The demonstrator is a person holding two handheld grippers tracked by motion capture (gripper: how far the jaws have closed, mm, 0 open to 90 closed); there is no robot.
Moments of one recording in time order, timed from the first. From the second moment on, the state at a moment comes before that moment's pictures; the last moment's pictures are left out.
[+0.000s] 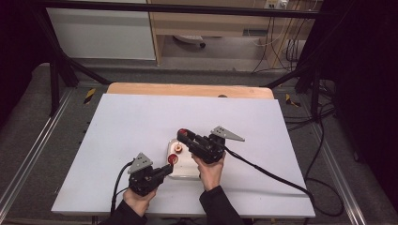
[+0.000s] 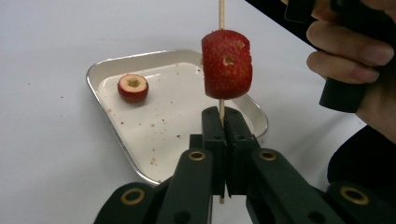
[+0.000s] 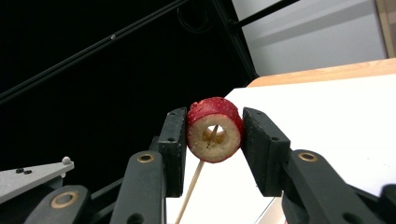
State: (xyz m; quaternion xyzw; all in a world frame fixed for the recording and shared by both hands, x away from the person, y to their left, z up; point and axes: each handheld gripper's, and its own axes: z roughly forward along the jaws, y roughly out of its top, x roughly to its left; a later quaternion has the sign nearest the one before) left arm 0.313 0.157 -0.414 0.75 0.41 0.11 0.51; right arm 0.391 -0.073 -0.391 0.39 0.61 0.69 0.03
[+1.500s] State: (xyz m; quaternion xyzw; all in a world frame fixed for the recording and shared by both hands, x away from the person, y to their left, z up) left arm 0.330 0.182 -0.418 0.77 0.38 0.14 0.49; right arm 0.385 -0.104 -0.391 0.38 0.73 0.57 0.08
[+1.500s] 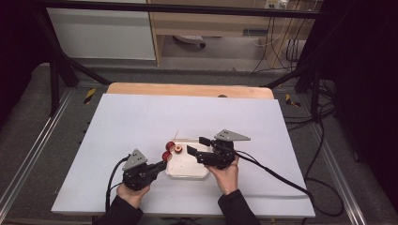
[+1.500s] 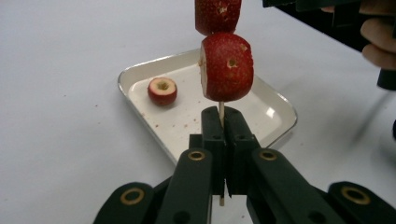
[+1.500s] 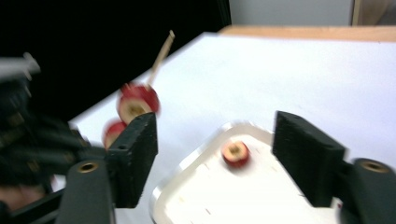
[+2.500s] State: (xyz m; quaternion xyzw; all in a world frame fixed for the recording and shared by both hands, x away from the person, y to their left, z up) left arm 0.329 0.235 -0.423 0.81 0.37 0.14 0.44; right arm 0.452 -0.052 -0.398 0.34 0.88 0.32 0.05
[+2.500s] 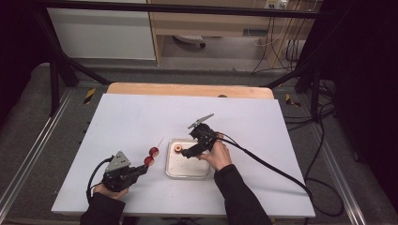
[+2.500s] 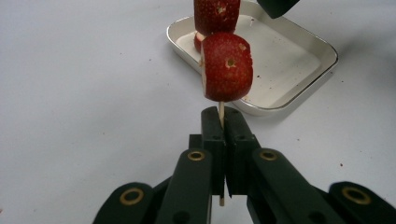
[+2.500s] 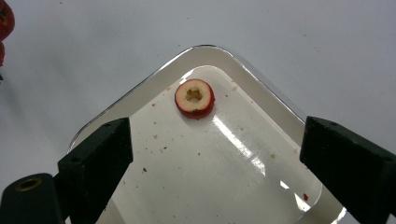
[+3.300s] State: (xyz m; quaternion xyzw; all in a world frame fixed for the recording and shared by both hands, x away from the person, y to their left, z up) left arm 0.334 0.243 -0.427 0.81 0.37 0.14 0.43; right arm 0.480 -0.004 -0.413 0.31 0.92 0.25 0.02
